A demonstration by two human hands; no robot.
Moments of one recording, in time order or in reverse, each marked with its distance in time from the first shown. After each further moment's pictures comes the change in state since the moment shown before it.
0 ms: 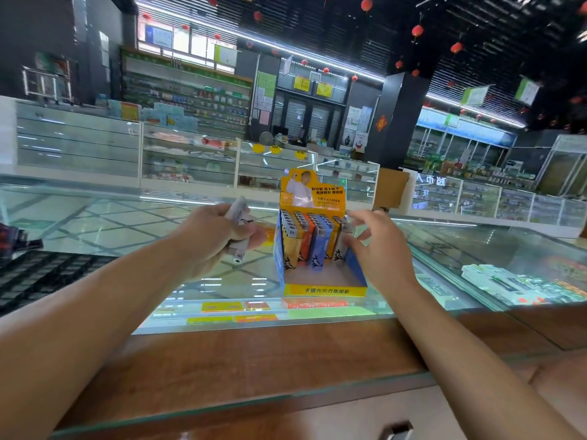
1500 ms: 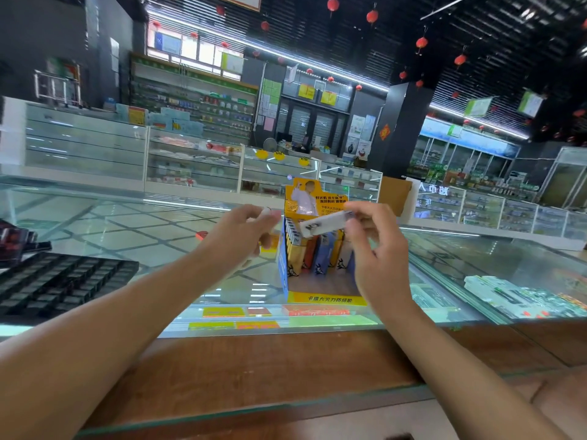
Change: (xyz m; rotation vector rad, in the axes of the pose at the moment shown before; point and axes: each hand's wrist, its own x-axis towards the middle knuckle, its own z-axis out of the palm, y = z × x) left_hand 0.005 -0.009 0.015 0.366 -0.030 0.279; right_hand -0.016 -0.053 -0.009 0.394 0.226 -0.192
